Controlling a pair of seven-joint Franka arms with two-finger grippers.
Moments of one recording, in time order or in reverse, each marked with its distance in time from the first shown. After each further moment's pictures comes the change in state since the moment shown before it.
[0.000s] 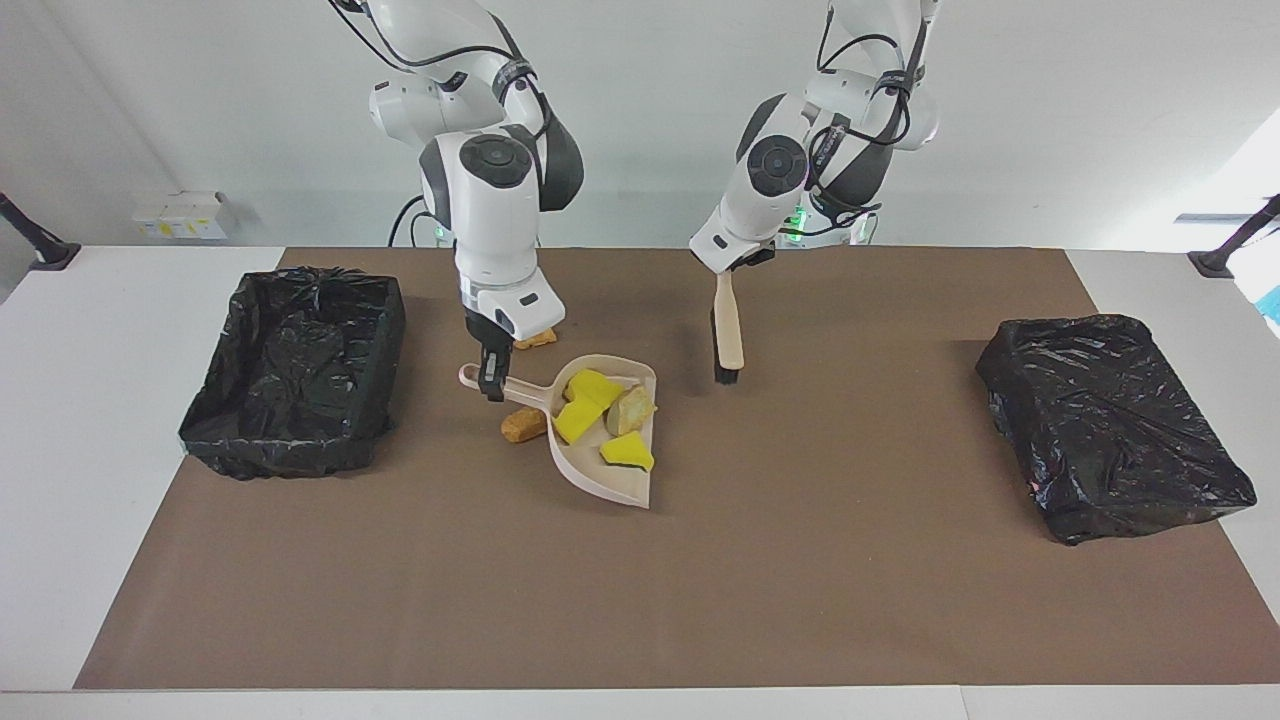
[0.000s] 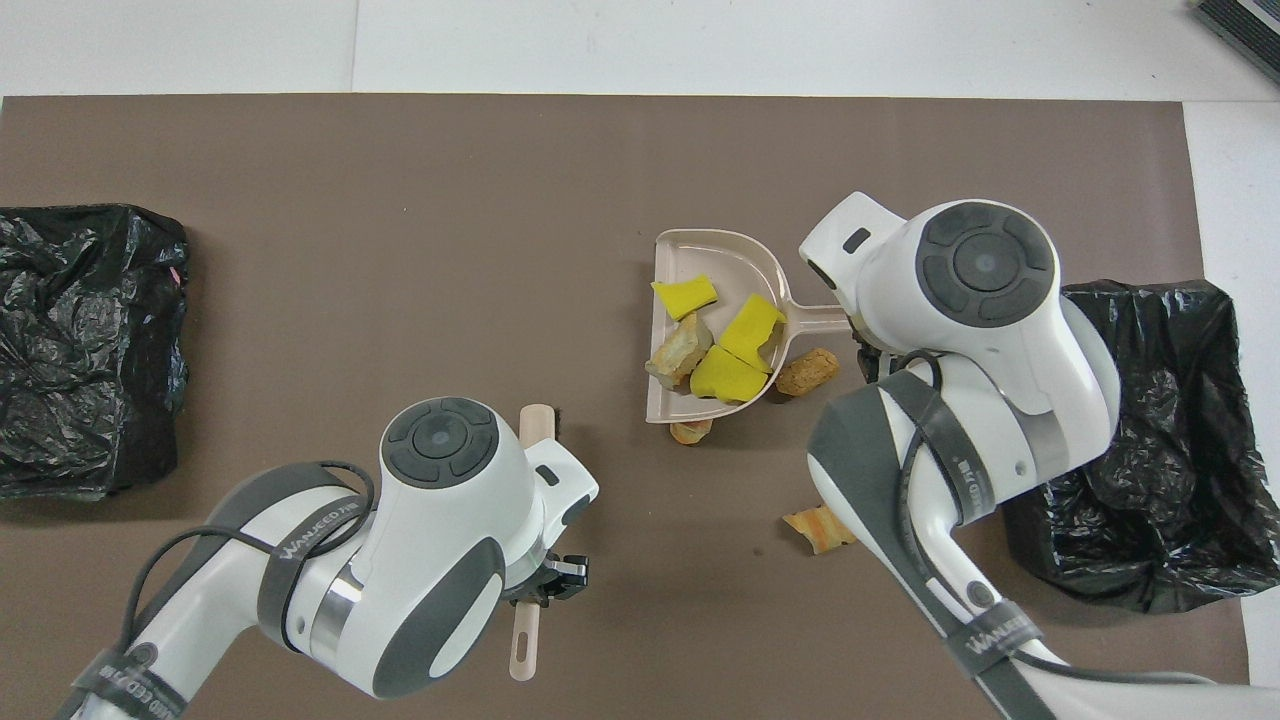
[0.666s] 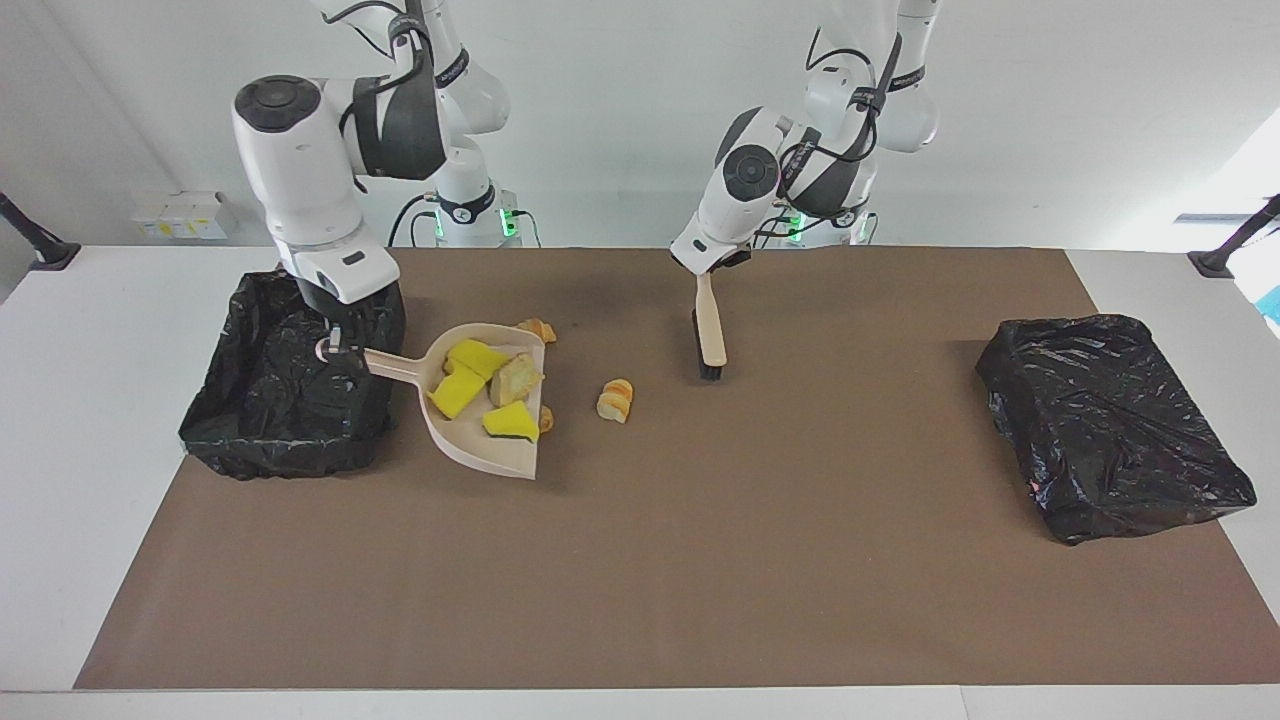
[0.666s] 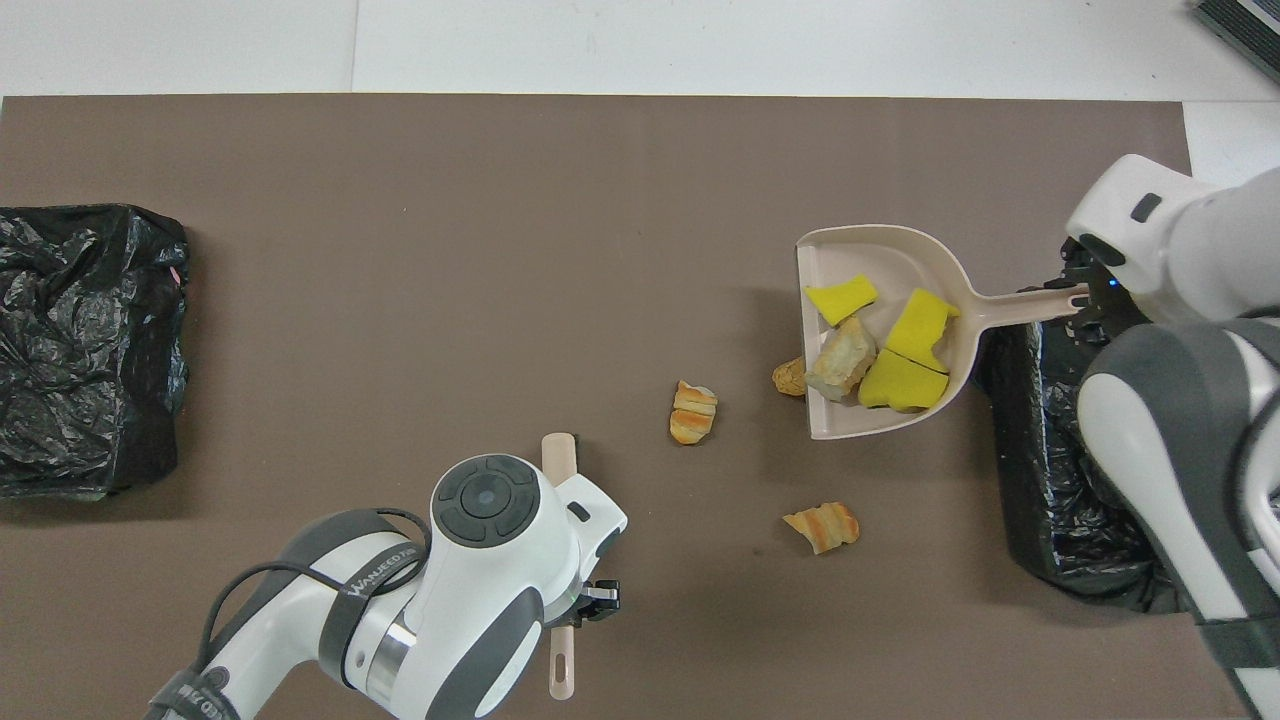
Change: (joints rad) left arm -0.090 0.004 0.001 -0.095 -0.045 0.151 -0.091; right arm -0.307 -0.131 -0.003 0.000 0.113 -0.098 -0.459
